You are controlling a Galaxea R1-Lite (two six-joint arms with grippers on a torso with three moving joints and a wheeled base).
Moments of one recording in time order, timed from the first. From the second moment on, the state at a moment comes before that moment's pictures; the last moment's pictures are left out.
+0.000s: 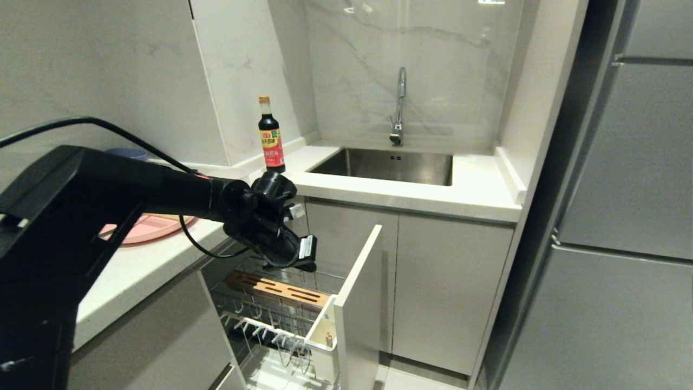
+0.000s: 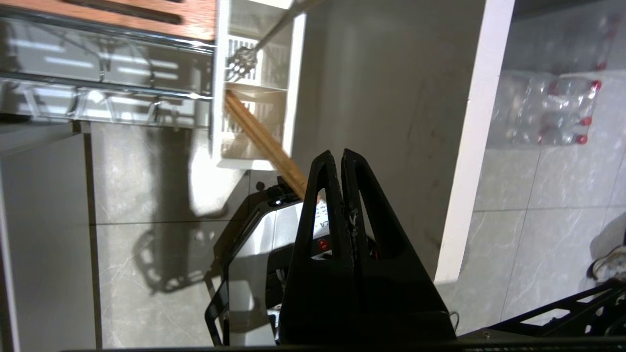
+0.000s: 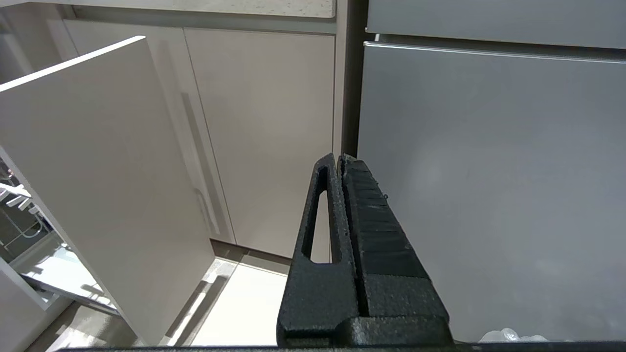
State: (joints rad) left arm -0.32 2.20 -1.59 0.48 -0.25 -0.27; right arm 0.01 0.00 0.00 0.00 0.00 0.01
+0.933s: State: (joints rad) left arm -0.49 2.27 -1.61 0.48 -0.24 -0.28; right arm 0.01 0.00 0.00 0.00 0.00 0.01
